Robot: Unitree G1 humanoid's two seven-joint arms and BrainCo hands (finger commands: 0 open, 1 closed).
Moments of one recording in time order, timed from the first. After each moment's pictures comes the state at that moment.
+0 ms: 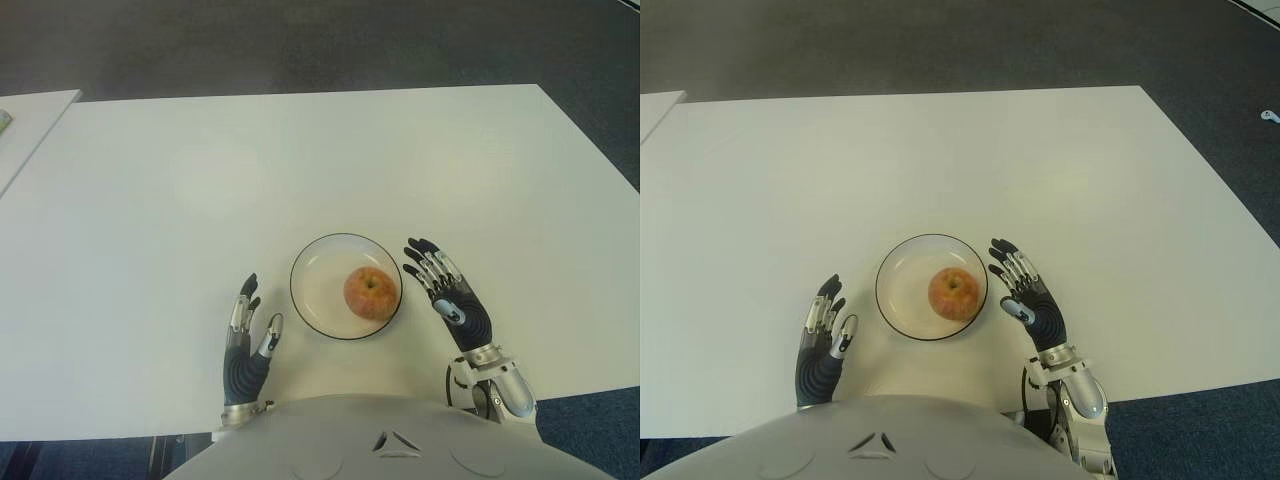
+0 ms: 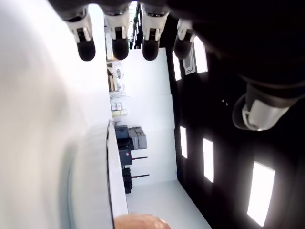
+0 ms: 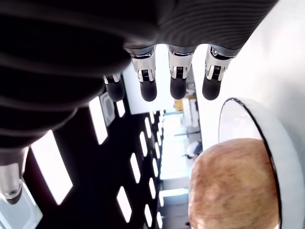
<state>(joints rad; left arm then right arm) 0.85 -0.06 -0.21 0.00 0.25 -0.81 0.23 0.57 -0.14 0.02 -0.25 0.30 -0.32 0.45</state>
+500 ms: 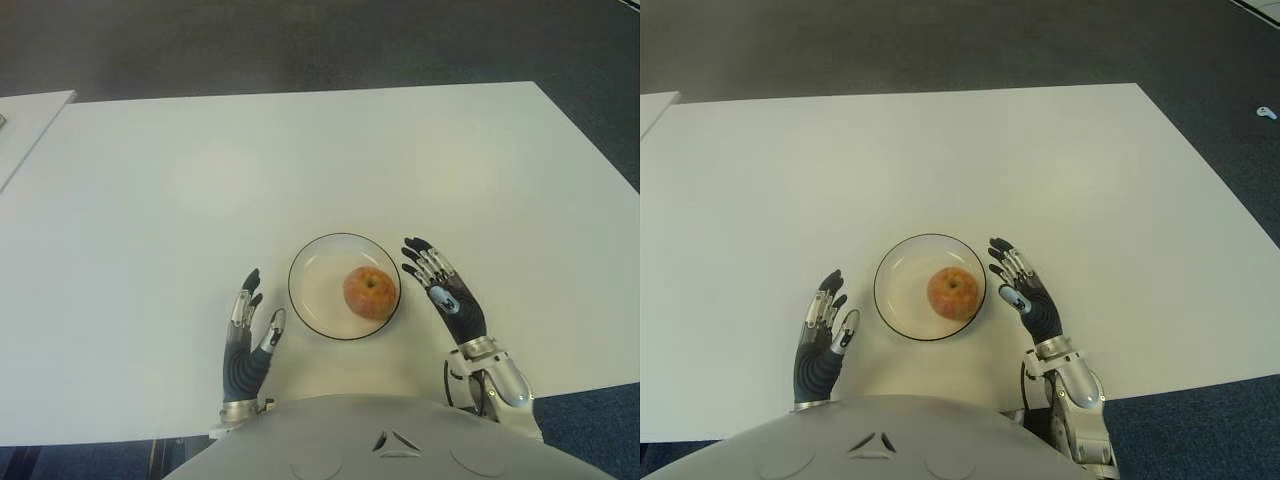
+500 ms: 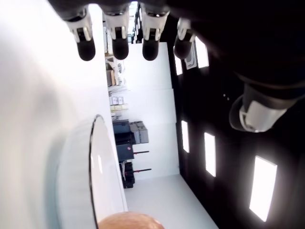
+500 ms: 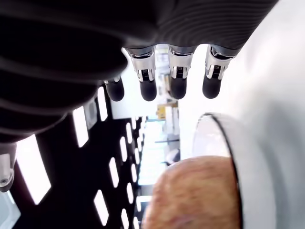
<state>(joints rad) 0.87 -0.05 -0.22 -0.11 0.25 -0.68 0.21 0.48 -0.15 0.03 -0.14 0.20 -0.28 0.40</state>
